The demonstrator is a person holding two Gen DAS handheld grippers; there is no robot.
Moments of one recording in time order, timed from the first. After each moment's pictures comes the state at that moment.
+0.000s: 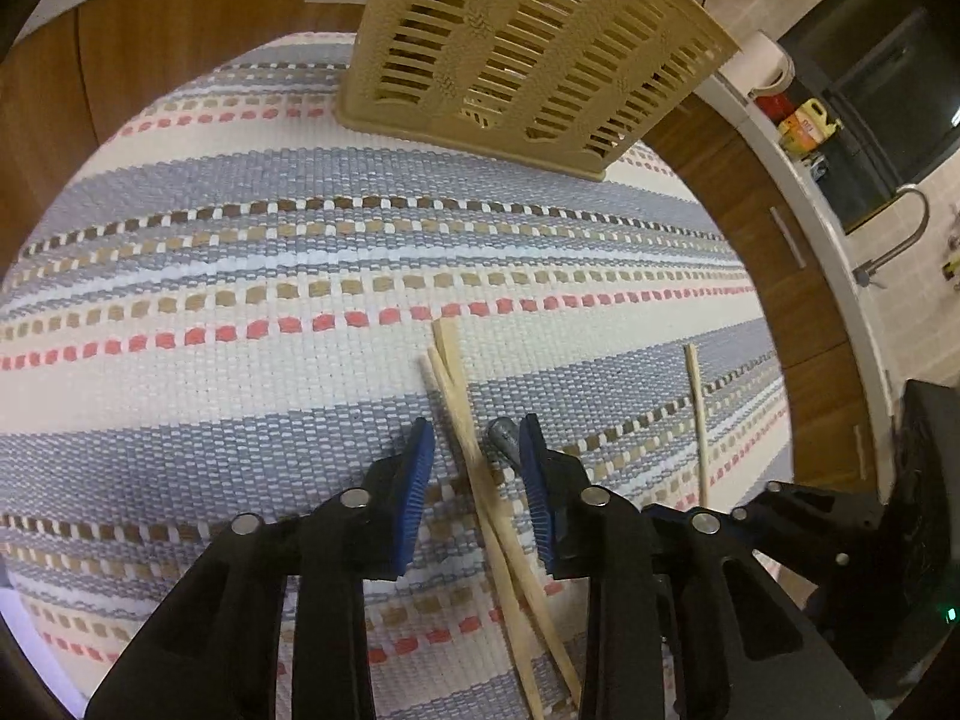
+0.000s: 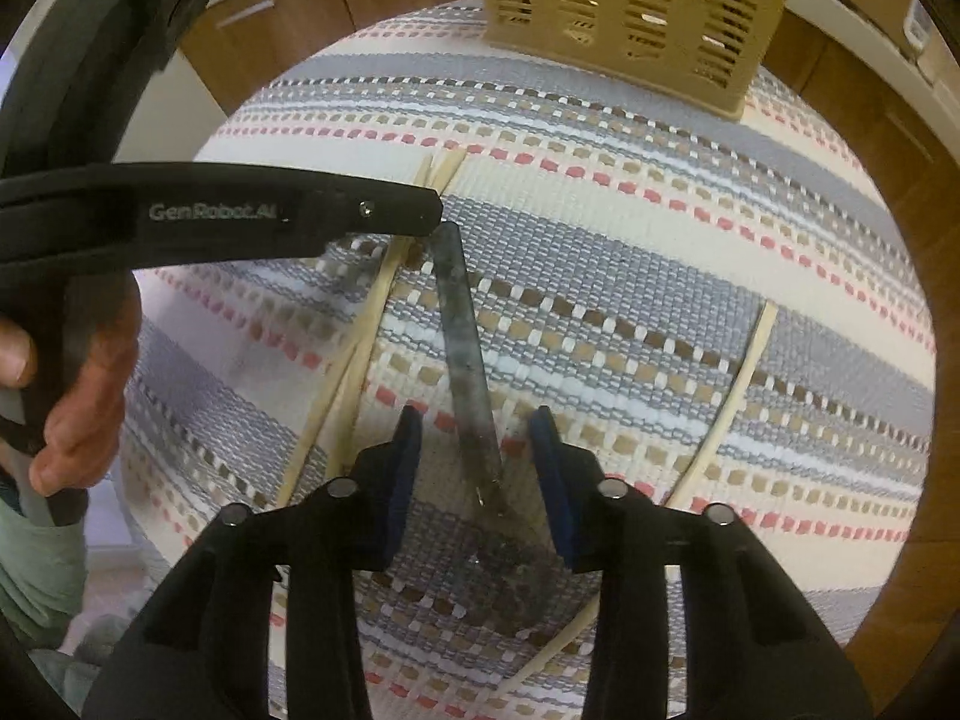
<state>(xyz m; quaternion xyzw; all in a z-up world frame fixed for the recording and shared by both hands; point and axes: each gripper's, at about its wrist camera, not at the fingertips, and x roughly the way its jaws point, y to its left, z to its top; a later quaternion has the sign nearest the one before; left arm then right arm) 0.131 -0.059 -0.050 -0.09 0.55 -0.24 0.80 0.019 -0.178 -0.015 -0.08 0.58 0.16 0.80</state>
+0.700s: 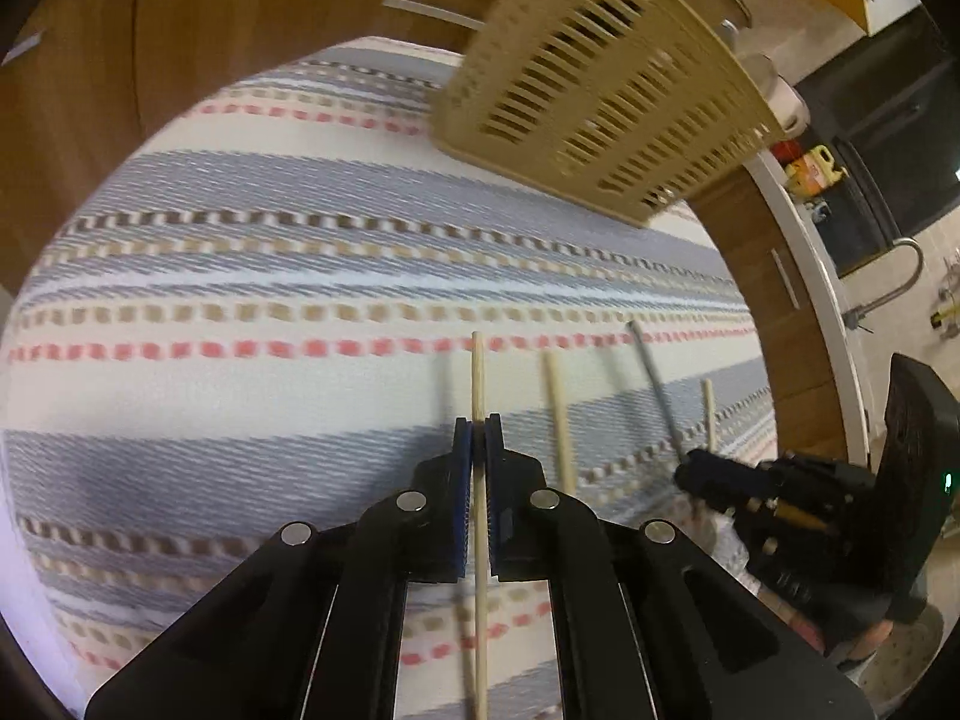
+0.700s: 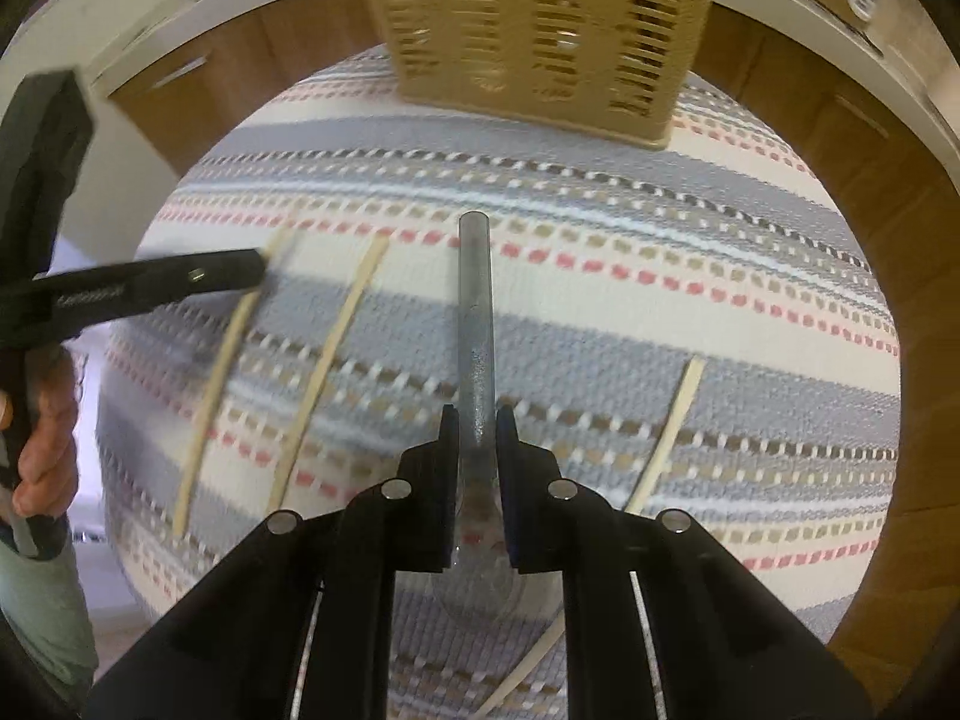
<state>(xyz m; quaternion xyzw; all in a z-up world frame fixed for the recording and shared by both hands) 0.147 0.007 -0.046 -0.14 0.55 -0.23 0.79 0.076 -0.202 -0.004 -0.03 0.57 0.10 0.81</state>
